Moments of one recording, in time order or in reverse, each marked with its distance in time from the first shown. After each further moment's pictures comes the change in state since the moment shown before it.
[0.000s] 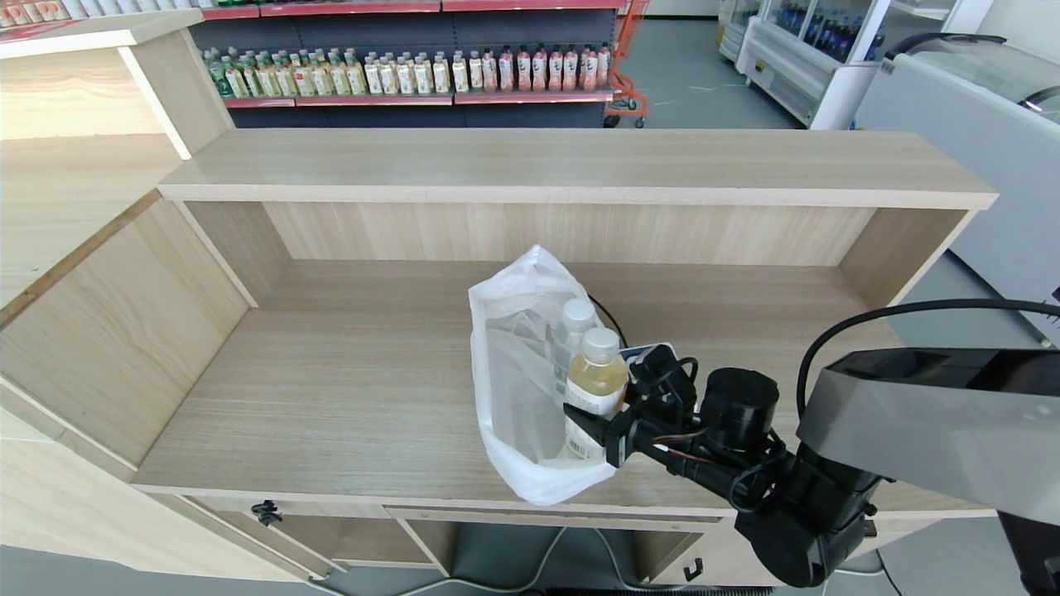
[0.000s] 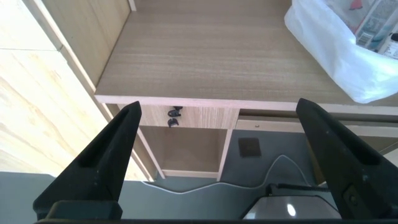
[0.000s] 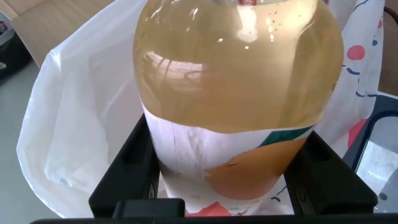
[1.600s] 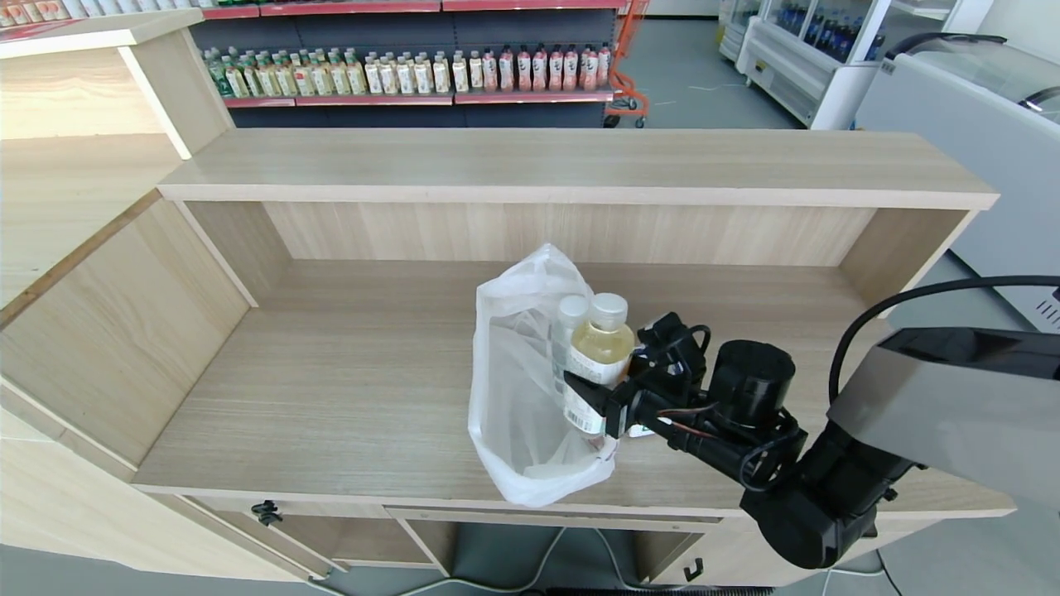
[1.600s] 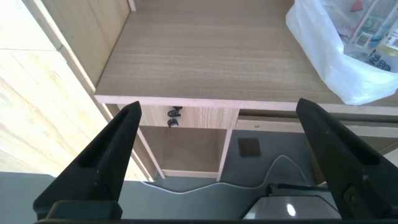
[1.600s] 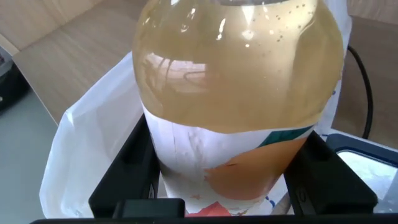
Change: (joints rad) left arm 0.000 0.000 0.000 0.000 0.000 -0.001; right arm 0.009 -0.091 -0.039 0.063 -0.046 0.037
